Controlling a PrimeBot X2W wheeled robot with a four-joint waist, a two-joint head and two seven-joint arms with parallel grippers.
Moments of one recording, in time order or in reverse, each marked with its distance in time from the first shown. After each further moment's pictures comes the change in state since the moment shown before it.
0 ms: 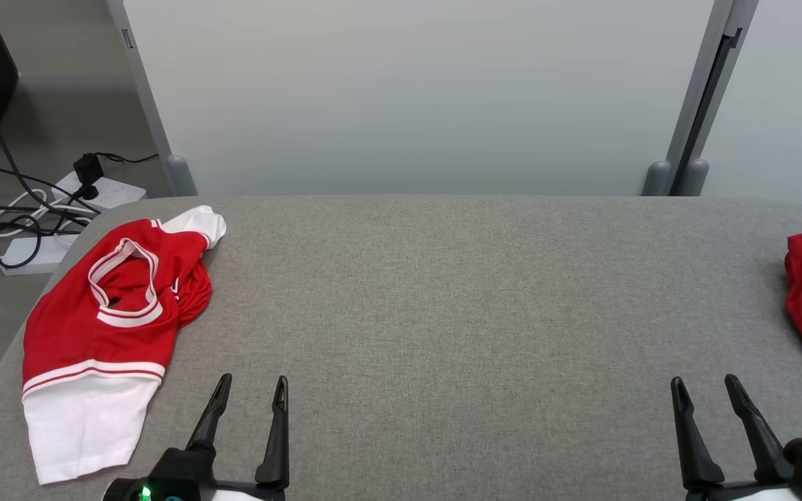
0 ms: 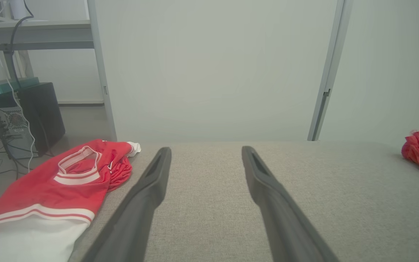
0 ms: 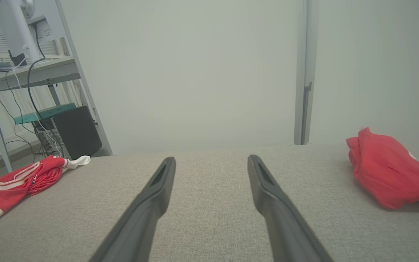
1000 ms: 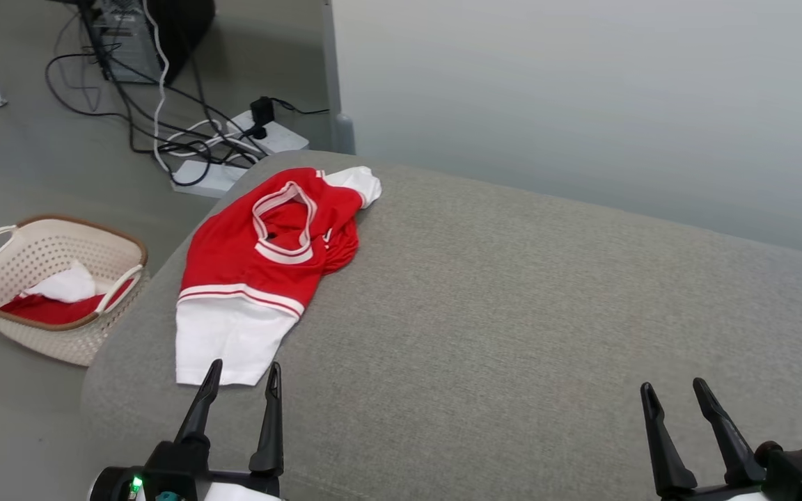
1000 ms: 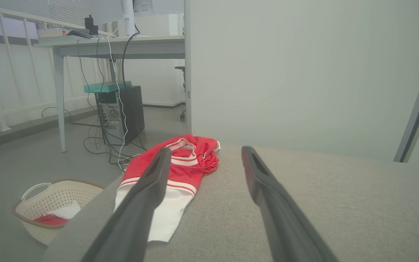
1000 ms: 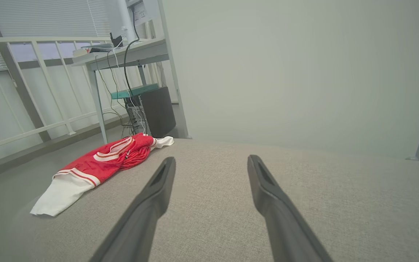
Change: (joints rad) left arm -0.004 0.001 0.015 -0.040 0.031 0.013 0.000; right arm 0.006 0.012 0.060 -0.008 0.022 0.000 0.000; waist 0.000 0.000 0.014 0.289
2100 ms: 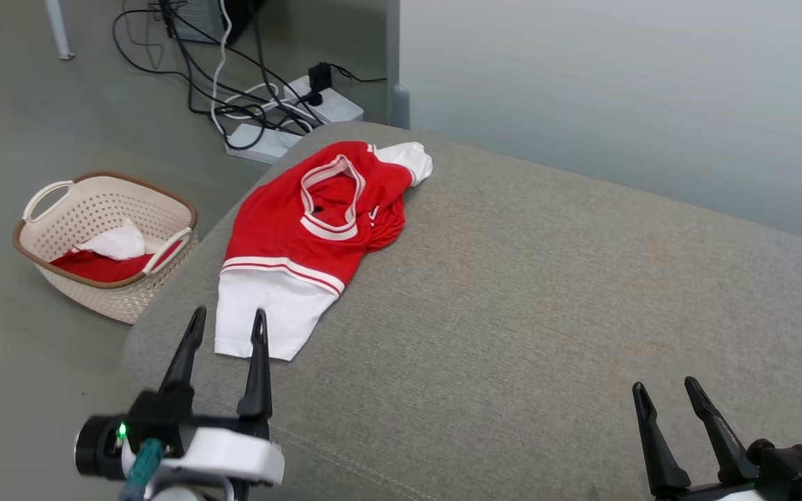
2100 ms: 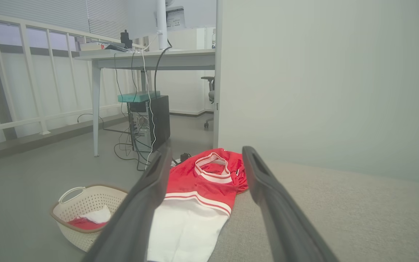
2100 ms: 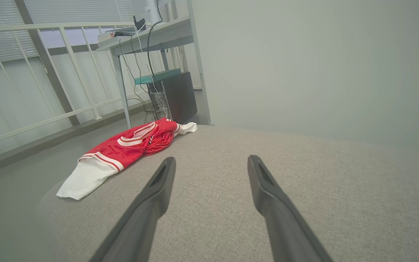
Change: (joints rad) left arm -0.095 -0.001 0.030 0.018 -0.007 0.006 0.000; right arm -0.010 -0.002 0.025 0.008 0.007 0.000 0.000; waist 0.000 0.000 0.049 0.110
